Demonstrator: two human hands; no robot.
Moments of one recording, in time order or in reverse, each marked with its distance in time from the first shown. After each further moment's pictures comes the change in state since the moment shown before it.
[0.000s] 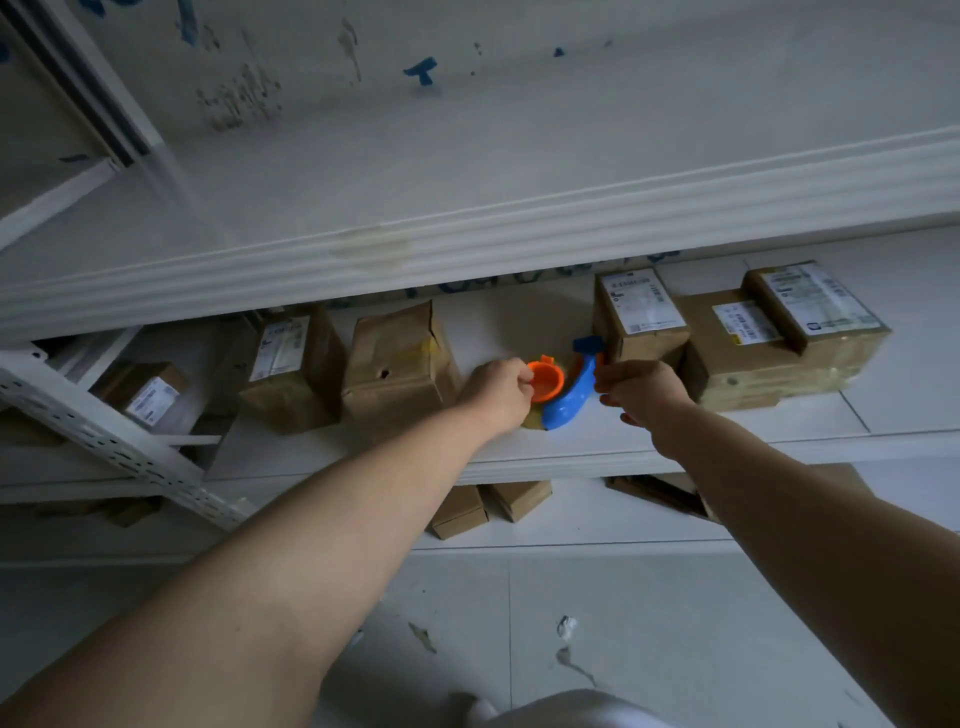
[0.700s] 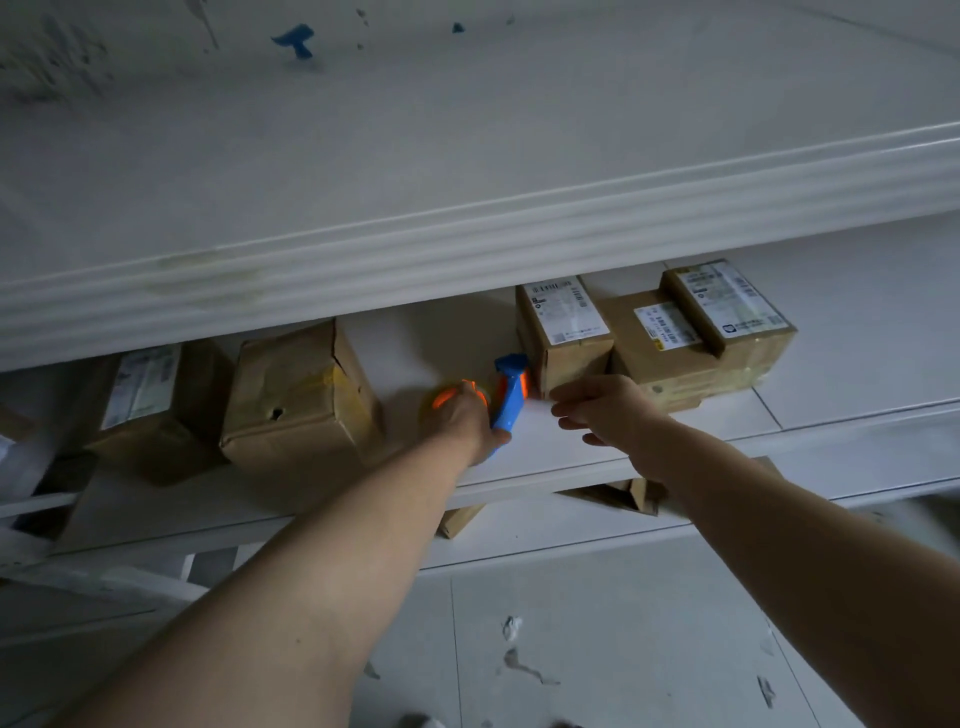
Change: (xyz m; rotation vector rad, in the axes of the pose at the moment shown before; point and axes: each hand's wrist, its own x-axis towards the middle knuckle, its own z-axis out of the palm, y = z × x) left_hand 0.051 0.011 0.058 0.249 -0.139 -0.075; right_hand 0.008 0.000 -0.037 -0.130 -0.089 0.040
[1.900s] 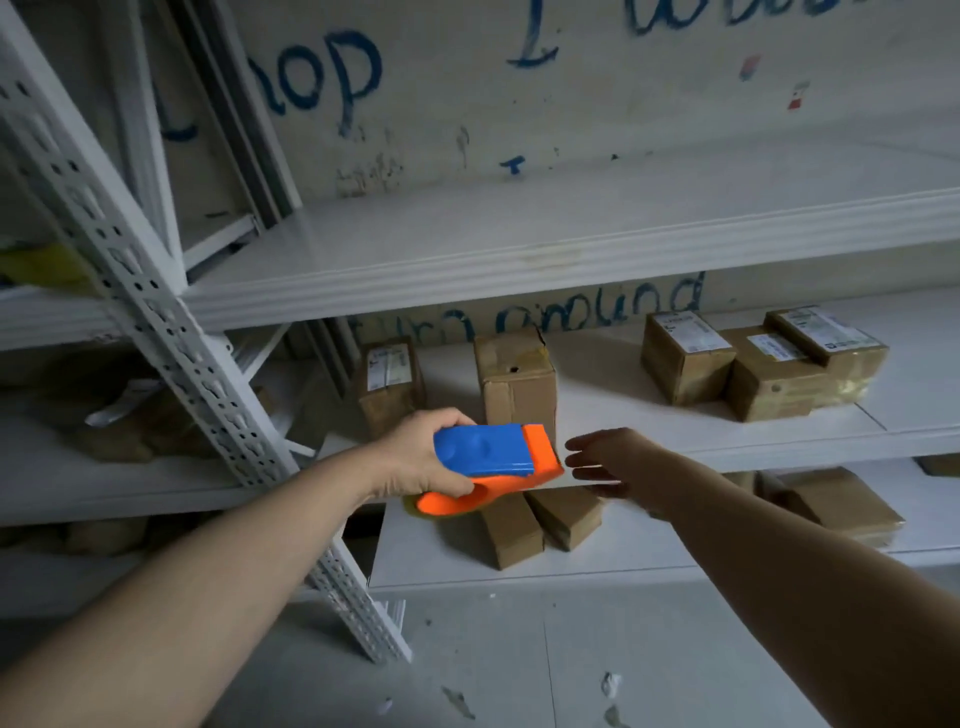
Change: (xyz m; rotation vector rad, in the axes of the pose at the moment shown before) left_hand -0.235 -0.249 -0.126 -0.443 -0.067 0.274; right_hand -0.149 -0.027 0.191 0.078 -0.084 0.096
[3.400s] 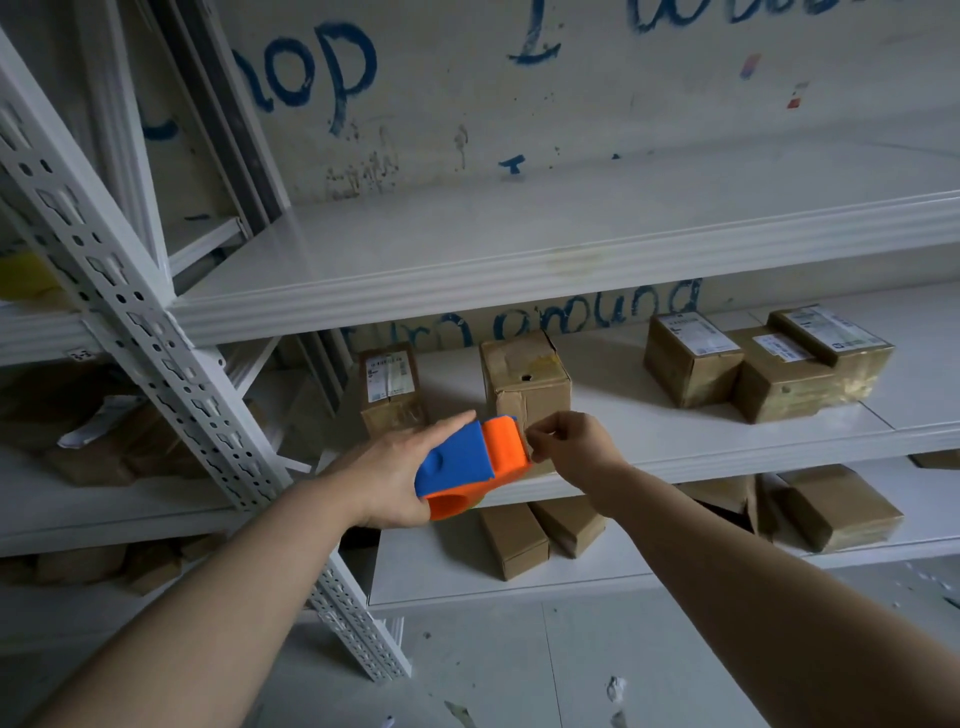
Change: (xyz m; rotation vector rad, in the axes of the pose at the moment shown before) left_hand 0.001 -0.040 -0.028 0.563 0.023 0.139; right_hand 0.008 -0.024 0.065 -0.188 0.171 -0.399
